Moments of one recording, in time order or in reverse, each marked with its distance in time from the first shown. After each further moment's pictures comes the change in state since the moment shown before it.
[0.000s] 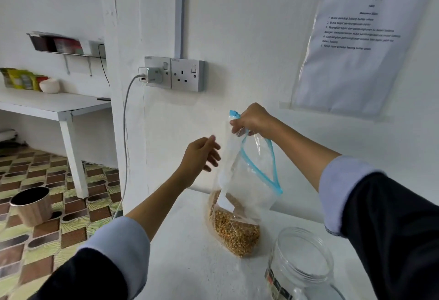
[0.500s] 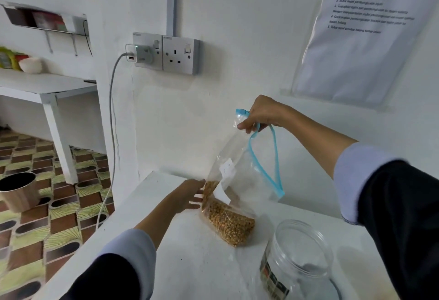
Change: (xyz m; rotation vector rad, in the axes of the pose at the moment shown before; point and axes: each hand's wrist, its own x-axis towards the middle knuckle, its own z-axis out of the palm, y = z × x) left_hand 0.001 -0.131 0.008 -0.139 -0.238 -0.655; right_hand 0.005 0.020 -0.015 -0.155 -0.101 0.087
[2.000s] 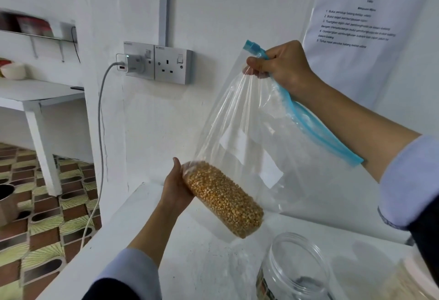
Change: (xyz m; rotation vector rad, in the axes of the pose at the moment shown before) left_hand -0.003 0.025 0.010 -0.948 -0.221 0.341; right_hand -0.031 -0.035 -0.072 0.478 0.437 -0.484
